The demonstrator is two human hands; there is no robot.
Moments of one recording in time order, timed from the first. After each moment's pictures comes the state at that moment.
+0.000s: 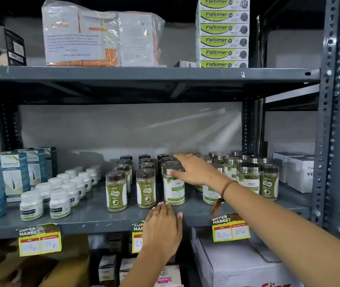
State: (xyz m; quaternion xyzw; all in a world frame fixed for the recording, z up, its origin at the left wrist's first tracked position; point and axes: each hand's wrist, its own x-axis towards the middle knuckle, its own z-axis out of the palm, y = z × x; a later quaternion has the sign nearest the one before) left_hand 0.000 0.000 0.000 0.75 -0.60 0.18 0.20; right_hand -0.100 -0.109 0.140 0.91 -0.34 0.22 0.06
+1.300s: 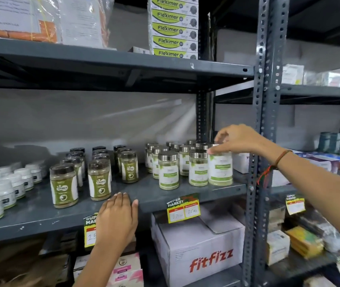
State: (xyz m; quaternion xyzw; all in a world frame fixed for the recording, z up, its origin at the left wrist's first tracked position) left_hand -0.007 0.010 0.000 0.74 -0.59 0.22 0.24; right_hand -0.326 -0.096 0.193 0.82 -0.51 0.25 0.06
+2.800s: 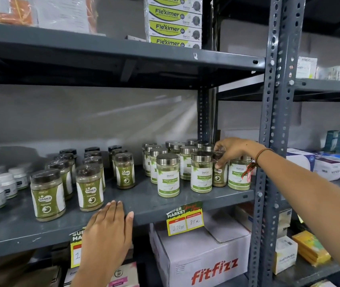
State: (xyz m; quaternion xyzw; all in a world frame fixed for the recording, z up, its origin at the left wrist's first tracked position) left_hand -0.006 0.012 0.002 0.75 -0.59 0.21 0.21; right_hand -0.313 -0.201 0.173 0.80 -0.59 0.05 -0.04
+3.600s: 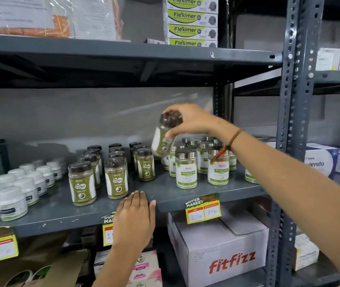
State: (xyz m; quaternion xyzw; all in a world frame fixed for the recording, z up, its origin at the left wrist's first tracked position) left_hand -0.004 0.010 -0.002 0.75 -0.59 0.22 0.22; right_hand -0.171 -0.085 0.227 0.90 -0.32 0.30 -0.02
